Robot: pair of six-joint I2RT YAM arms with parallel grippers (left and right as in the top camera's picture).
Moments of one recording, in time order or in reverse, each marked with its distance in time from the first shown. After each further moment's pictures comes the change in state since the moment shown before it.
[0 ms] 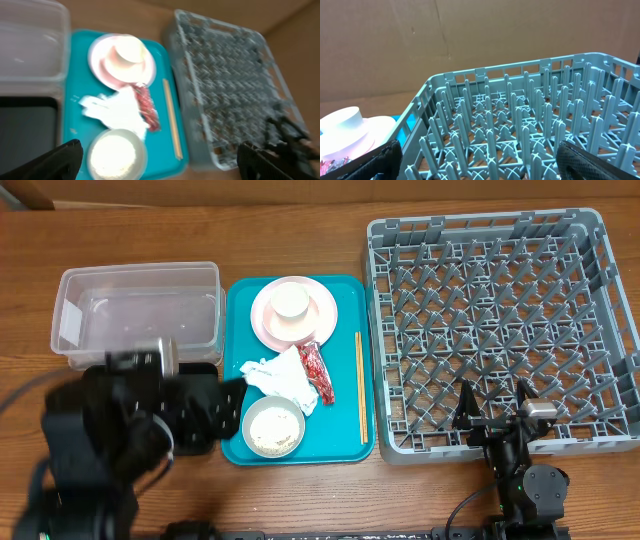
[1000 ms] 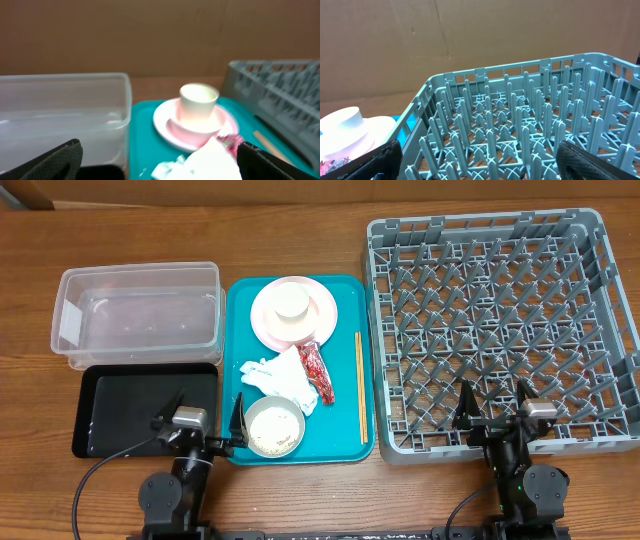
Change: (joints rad) left arm 0.000 -0.834 -1.279 1.109 -0.267 0.187; right arm 0.000 0.000 0.000 0.000 0.000 0.000
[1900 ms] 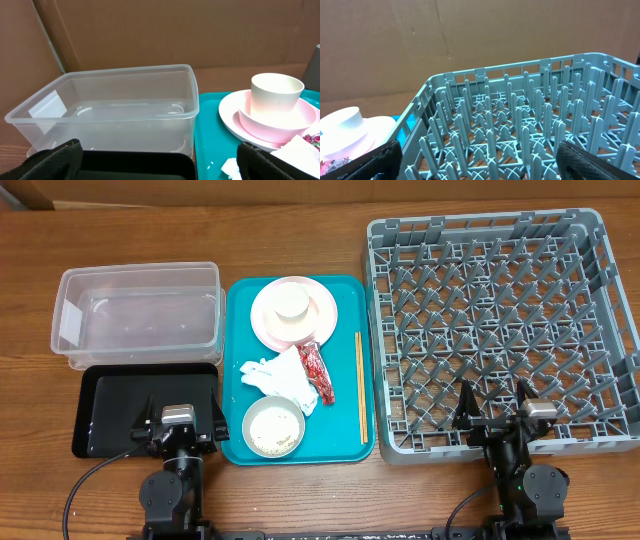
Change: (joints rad) left arm 0.000 0.000 0.000 -0.035 -0.295 0.150; right arm 0.000 0.000 0.000 0.000 0.000 0.000
